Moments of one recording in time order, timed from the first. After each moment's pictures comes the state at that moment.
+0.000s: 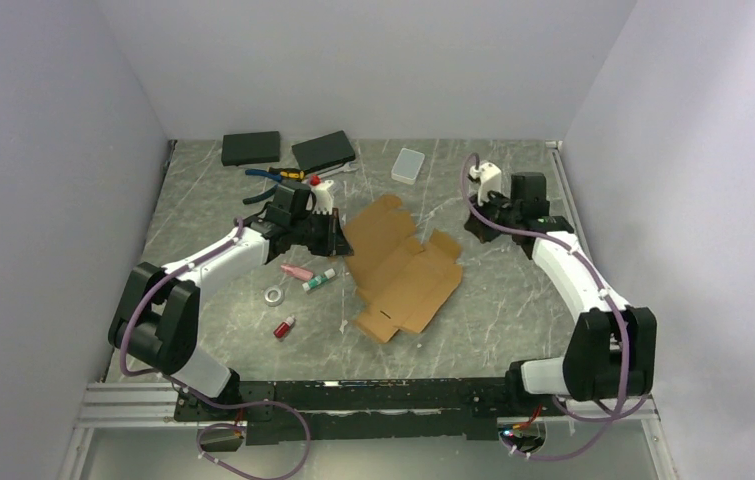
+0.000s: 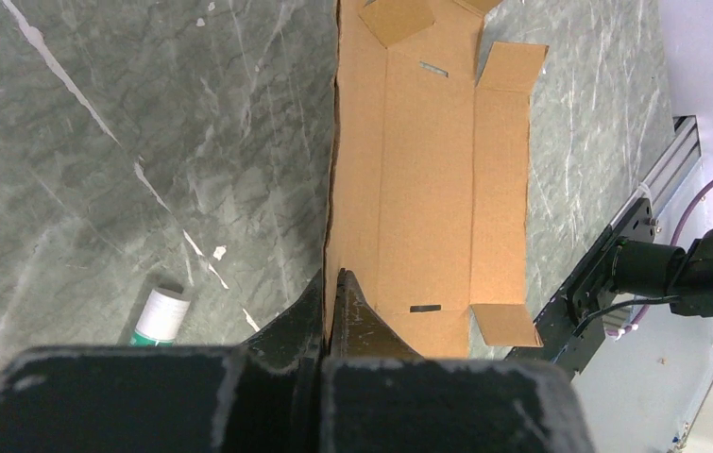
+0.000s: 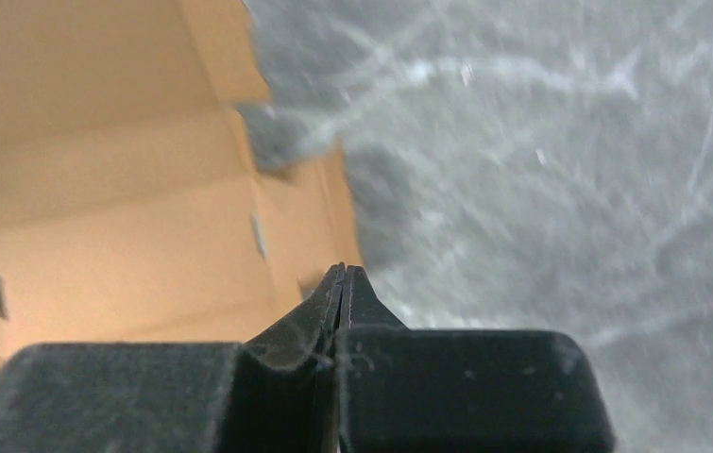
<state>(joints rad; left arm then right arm) -0.46 1.53 0.99 -0.19 0.50 -0.37 0.12 1.32 0.95 -0.31 -0.47 -0.30</state>
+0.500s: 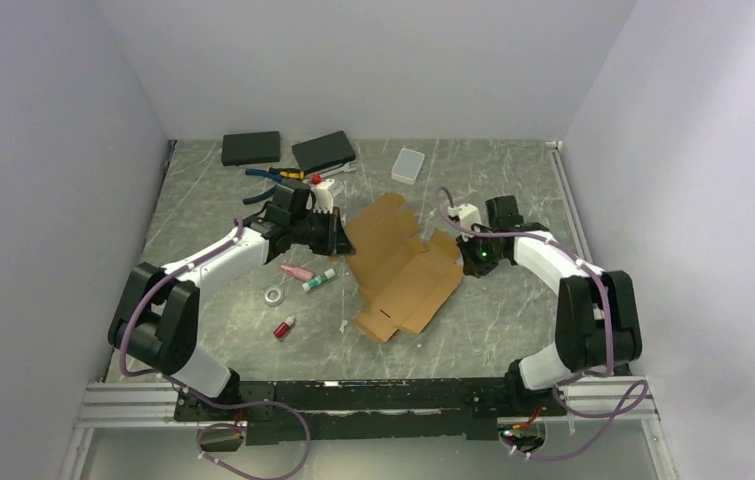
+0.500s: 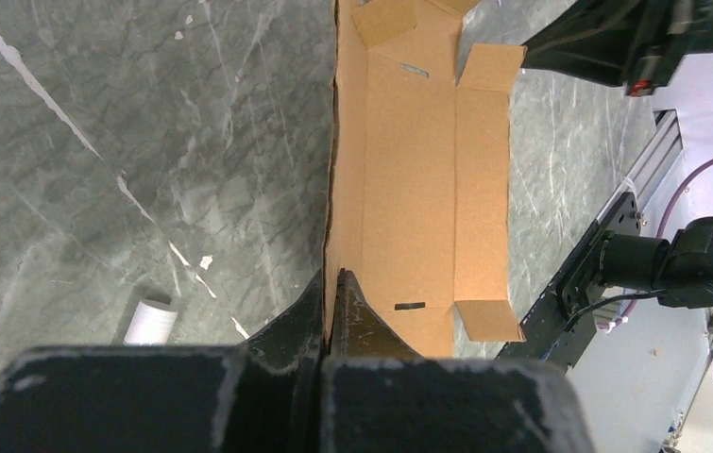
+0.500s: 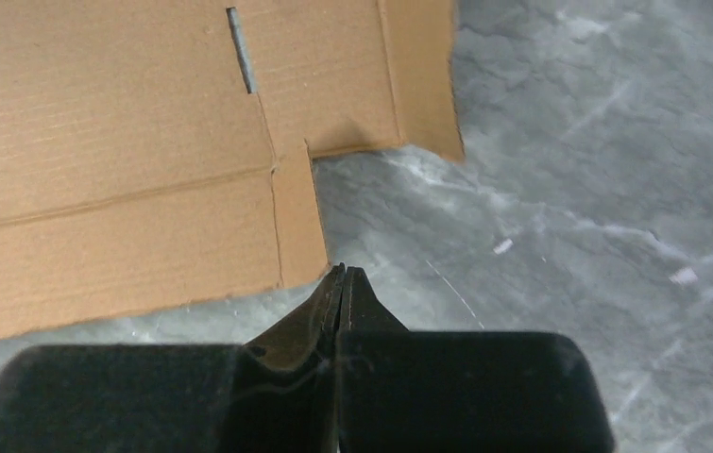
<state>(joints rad) -0.46 1.53 0.99 -0.16 0.53 -0.36 0.13 1.47 0.85 -0.51 -0.34 -0.44</state>
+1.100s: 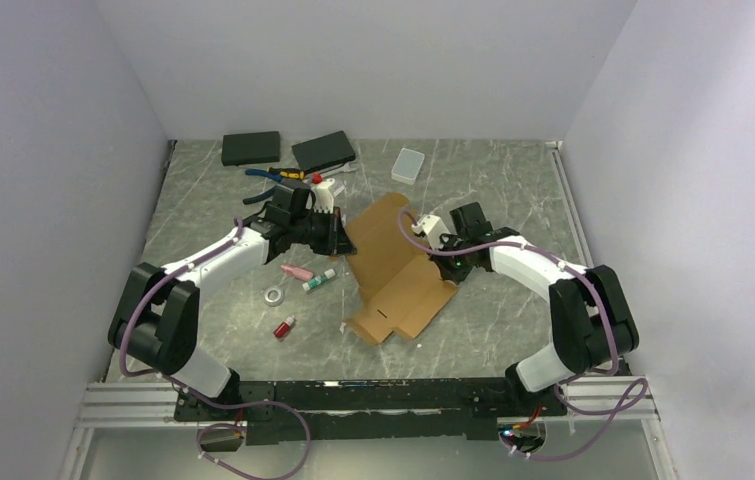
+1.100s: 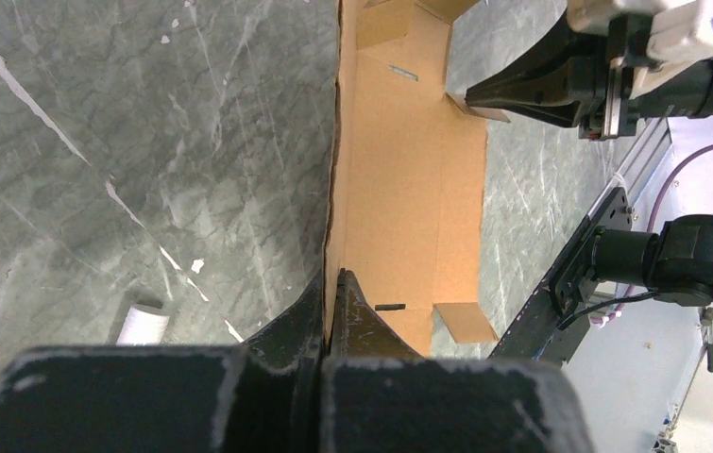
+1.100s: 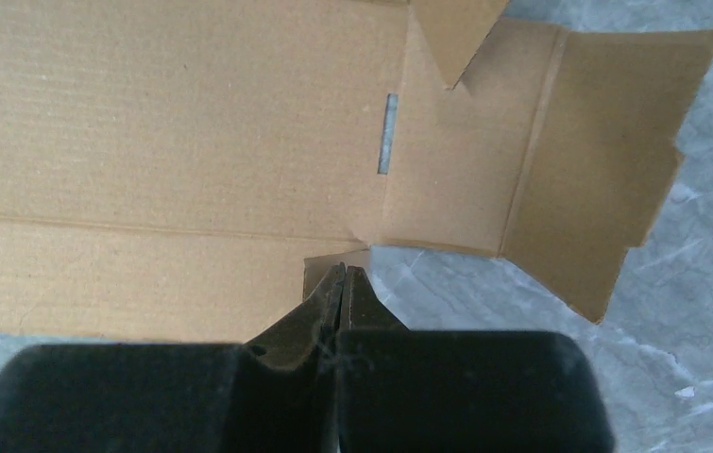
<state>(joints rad) -0.46 1.53 0.99 -0.15 0.56 -0.36 0.36 1.50 0.85 -0.43 -0.27 -0.49</state>
